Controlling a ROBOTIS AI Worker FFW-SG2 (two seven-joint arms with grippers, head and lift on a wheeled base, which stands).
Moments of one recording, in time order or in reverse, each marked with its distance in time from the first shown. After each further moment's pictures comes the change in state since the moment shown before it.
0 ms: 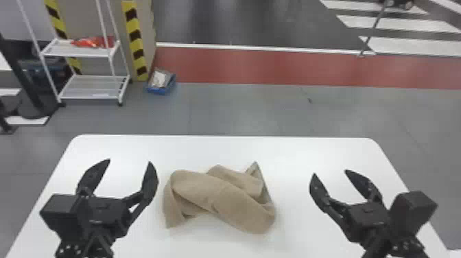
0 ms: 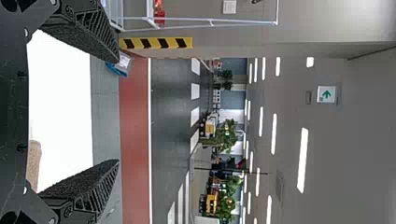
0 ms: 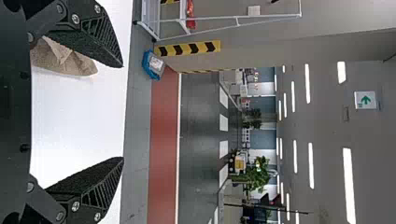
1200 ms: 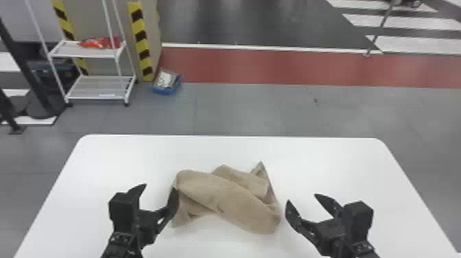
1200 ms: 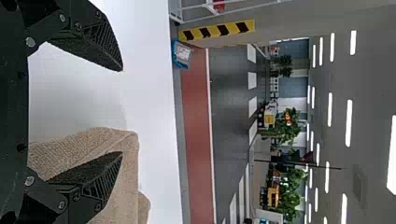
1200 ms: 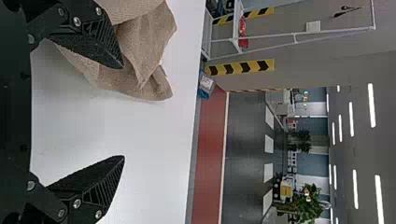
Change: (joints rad) left arm -0.224 -0.016 -0.078 0.427 -0.003 0.067 -0.025; right arm -0.156 0.000 0.070 0.386 0.133 -0.058 0.035
